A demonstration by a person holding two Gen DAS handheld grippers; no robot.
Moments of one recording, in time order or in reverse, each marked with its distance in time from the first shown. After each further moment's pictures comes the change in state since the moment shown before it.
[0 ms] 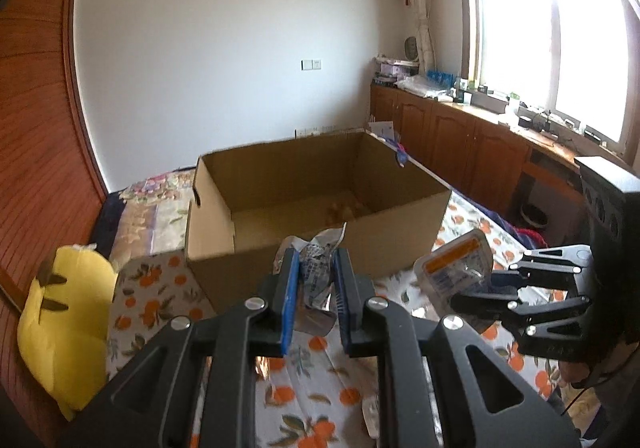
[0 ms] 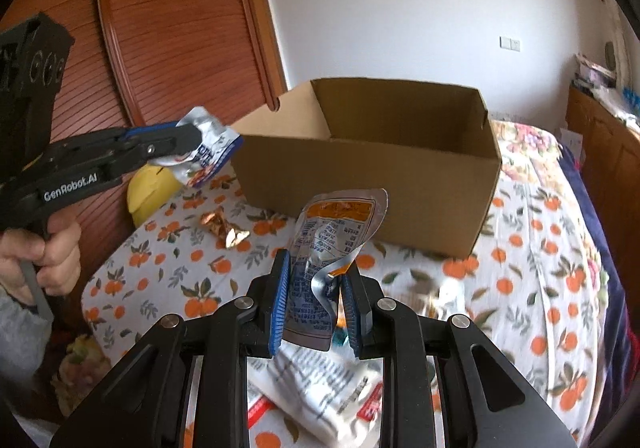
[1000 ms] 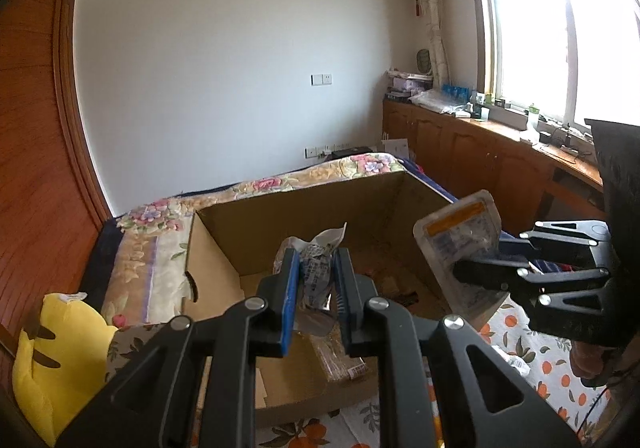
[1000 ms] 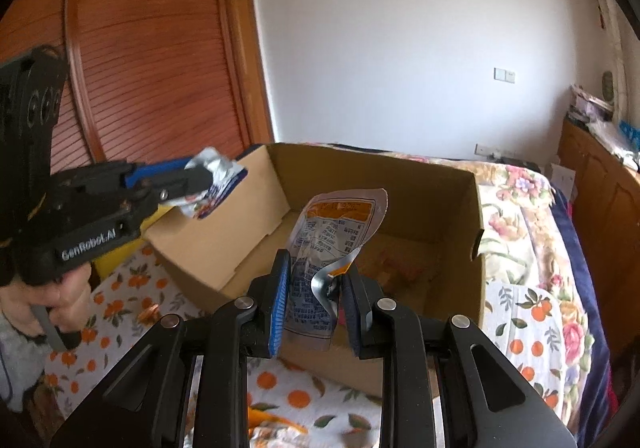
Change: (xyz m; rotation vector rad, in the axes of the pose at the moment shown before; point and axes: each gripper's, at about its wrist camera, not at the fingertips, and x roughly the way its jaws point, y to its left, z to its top) left arm 0.100 0.034 0.058 -0.002 -0.037 0.032; right arm 0.061 -0.059 0.094 -0.022 -0.080 -0.067
